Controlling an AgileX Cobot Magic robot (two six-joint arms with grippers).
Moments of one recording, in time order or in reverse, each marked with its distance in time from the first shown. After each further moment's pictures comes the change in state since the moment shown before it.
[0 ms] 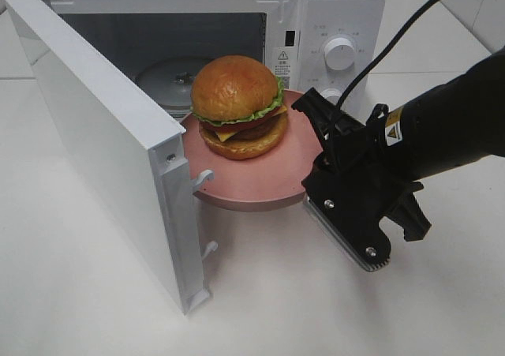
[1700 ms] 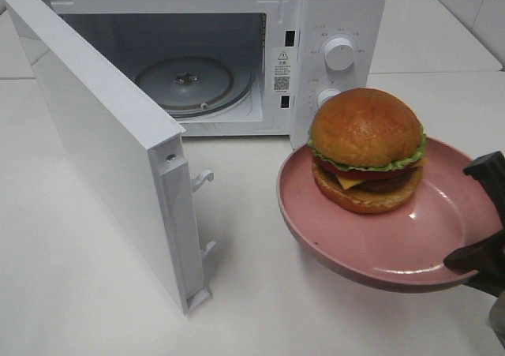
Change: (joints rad) left arm 0.000 0.000 0.000 0.000 0.000 0.000; right arm 0.000 -0.680 0.371 -0.171 0.332 0.339
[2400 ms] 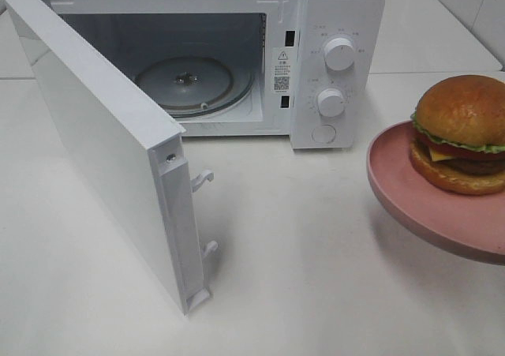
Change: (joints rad) left arm 0.000 0.000 0.000 0.000 0.000 0.000; right arm 0.000 -0.068 0.010 -0.313 0.179 0.558
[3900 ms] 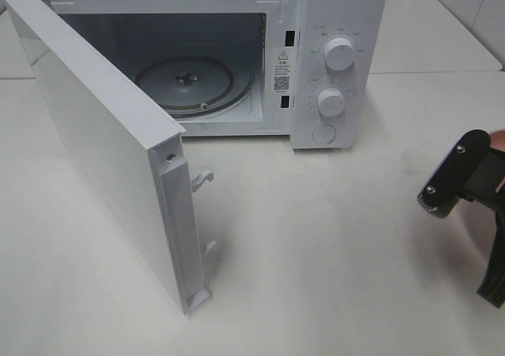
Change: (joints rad) left arm 0.000 0.000 0.000 0.000 0.000 0.000; right arm 0.000 0.644 -0.159 -0.365 0.165 1.406
